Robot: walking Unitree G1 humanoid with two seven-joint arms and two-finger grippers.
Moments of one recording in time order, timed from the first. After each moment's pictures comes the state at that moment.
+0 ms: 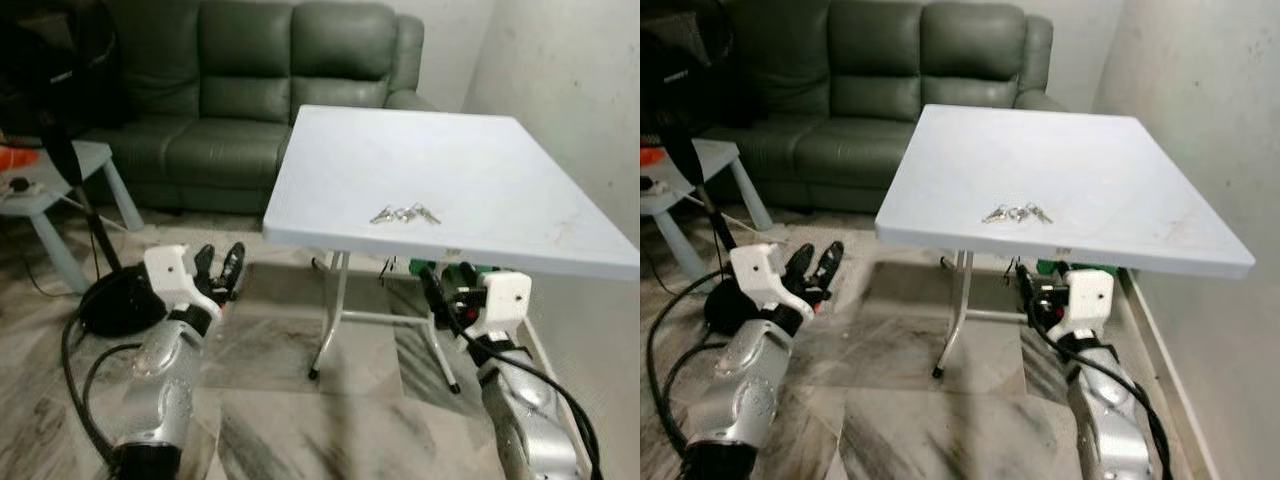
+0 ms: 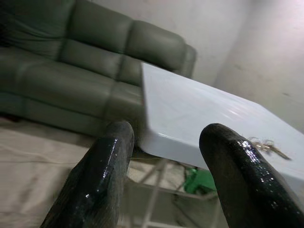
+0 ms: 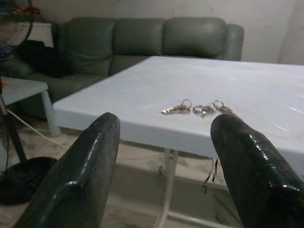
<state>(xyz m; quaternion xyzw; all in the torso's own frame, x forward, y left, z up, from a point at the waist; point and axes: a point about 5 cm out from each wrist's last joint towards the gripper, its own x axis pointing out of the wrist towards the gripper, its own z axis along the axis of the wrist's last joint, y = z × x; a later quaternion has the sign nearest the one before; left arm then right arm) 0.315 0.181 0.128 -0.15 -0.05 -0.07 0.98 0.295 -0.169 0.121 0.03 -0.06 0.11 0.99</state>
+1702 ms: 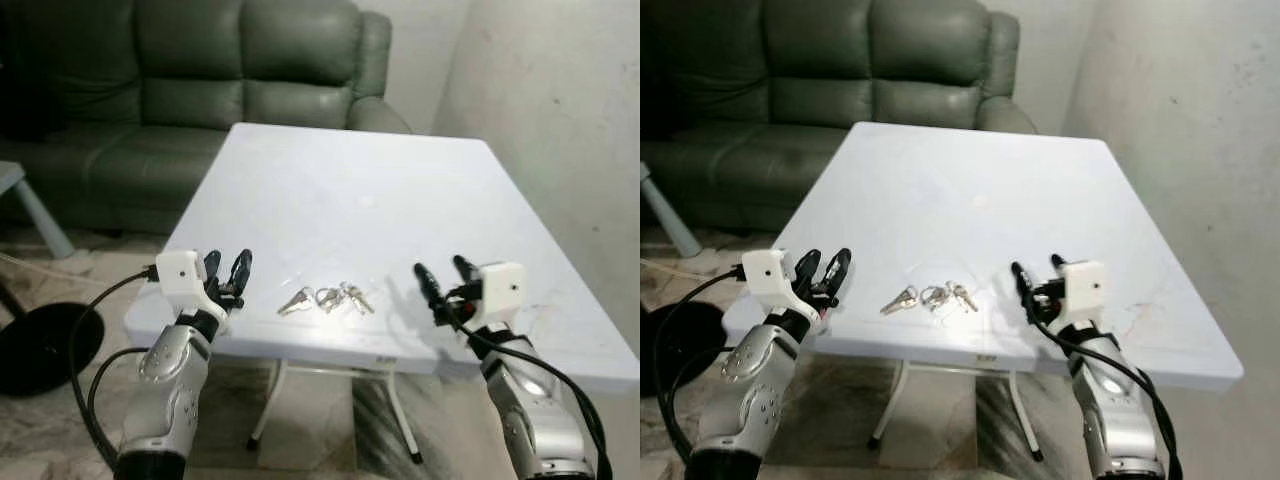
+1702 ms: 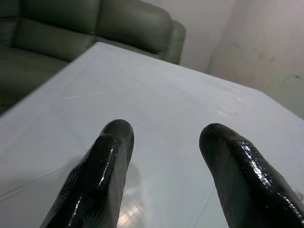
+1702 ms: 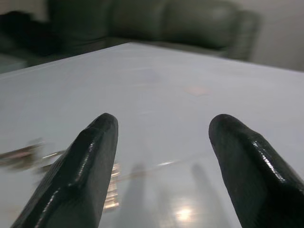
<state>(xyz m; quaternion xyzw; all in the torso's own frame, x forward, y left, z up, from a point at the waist) 0.307 0.161 0.116 -0.13 -0.02 -0.09 0.99 0.301 -0.166 0.119 -0.01 -0.02 0.18 0.98</state>
